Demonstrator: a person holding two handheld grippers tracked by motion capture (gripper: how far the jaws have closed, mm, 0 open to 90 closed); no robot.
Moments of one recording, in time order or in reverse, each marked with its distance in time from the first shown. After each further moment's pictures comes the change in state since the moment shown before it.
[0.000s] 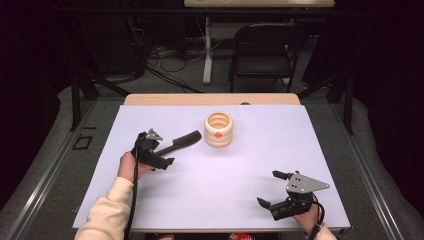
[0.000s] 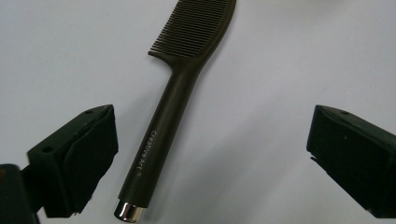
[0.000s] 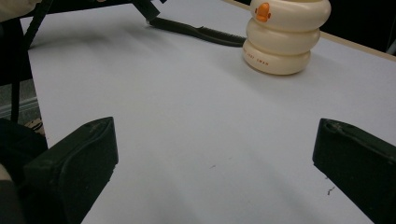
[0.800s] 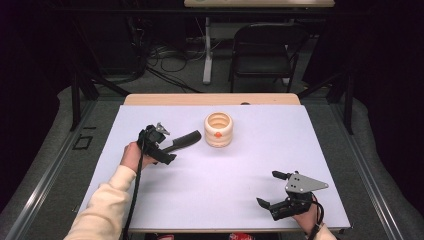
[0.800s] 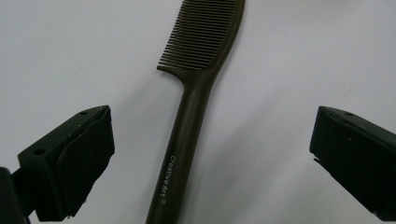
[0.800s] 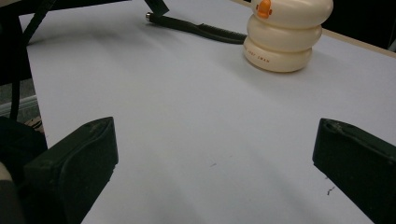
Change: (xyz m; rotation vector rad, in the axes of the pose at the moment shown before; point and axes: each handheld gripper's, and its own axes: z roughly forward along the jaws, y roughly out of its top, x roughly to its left) left arm 0.006 0.028 0.010 0.107 0.015 0.093; right arm 0.000 0.000 0.002 0.009 0.001 0.001
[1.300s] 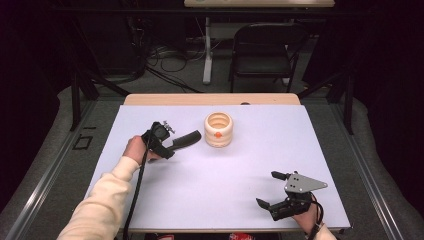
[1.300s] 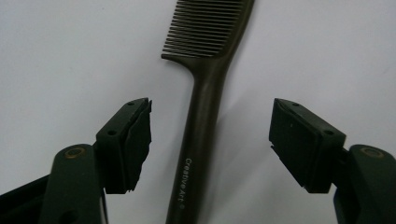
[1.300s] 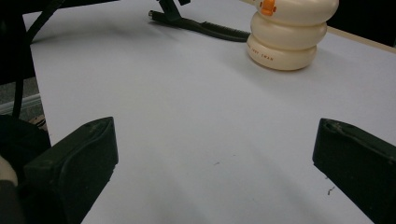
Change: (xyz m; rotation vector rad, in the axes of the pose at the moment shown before) left arm 0.008 0.018 0.013 0.167 0.009 0.061; right arm 0.000 0.000 0.001 0.009 0.014 0.004
